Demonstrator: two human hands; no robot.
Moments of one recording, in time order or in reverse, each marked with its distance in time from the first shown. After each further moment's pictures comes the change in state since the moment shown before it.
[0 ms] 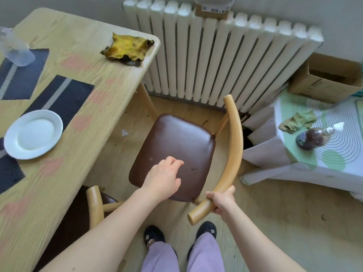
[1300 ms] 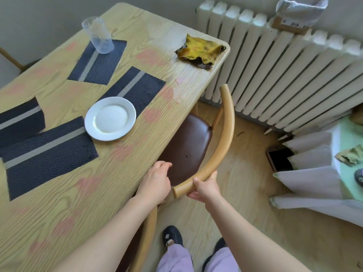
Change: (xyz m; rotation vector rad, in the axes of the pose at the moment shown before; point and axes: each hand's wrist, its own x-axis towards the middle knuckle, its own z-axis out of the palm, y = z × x) left_hand -0.077 -0.152 -0.013 -0.327 0.168 -0.387; right_hand -0.059 -0.045 0.193 -0.104 -0.219 -0.110
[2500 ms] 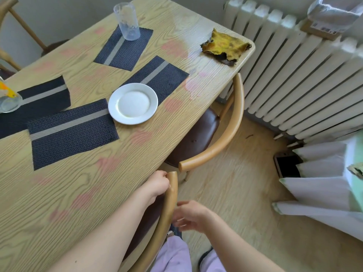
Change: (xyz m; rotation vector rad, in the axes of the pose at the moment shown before) left_hand -0.020 -0.043 0.008 -0.619 -0.277 -0.592; right_hand -0.058 0.055 0.041 -0.504 -0.522 0.154
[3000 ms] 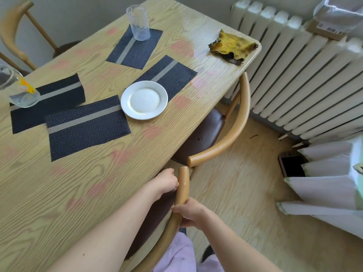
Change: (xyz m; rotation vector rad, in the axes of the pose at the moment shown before) left_hand -0.024 -0.003 -0.005 0.080 -0.075 0.044; right_hand 0.008 0.006 0.030 -0.060 0.106 -0.033
